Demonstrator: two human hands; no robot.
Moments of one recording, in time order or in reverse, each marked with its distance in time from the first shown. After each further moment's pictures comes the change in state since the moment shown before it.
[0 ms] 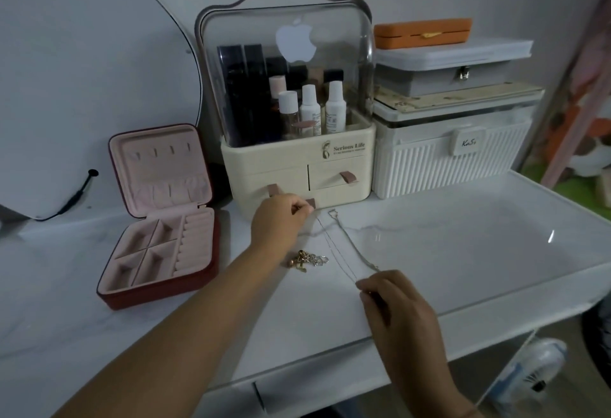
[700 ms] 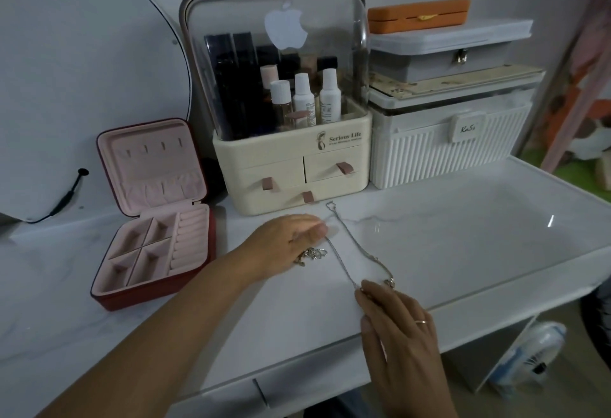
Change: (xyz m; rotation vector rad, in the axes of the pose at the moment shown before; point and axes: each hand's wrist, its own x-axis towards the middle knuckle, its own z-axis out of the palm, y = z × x) left_hand -0.025 -0.011 -0.020 0.047 -0.568 0.290; right_hand -0.038 0.006 0.014 -0.163 0.103 -0.115
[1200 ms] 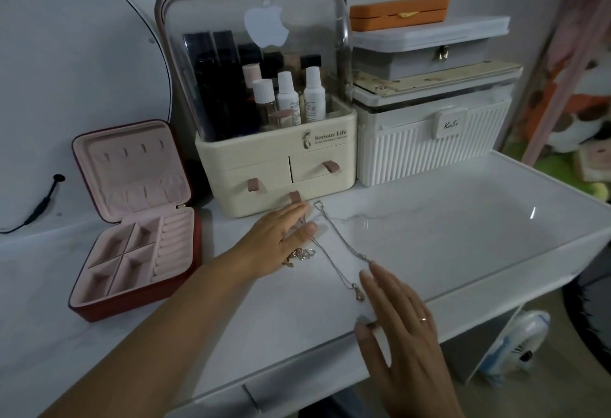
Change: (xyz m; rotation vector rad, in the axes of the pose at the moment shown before) left_hand 0.015 -0.016 0.011 0.037 0.006 -0.019; right_hand 0.002 0.007 -0.012 0.039 -0.110 0.020
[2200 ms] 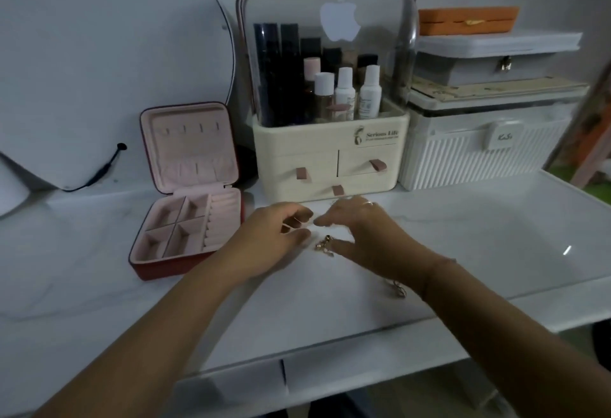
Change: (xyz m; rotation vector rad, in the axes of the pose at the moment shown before) left_hand -0.067 0.004 -0.036 -0.200 0.242 -0.190; right_hand 0.141 -0.031 0.027 0.003 -0.572 -0.283
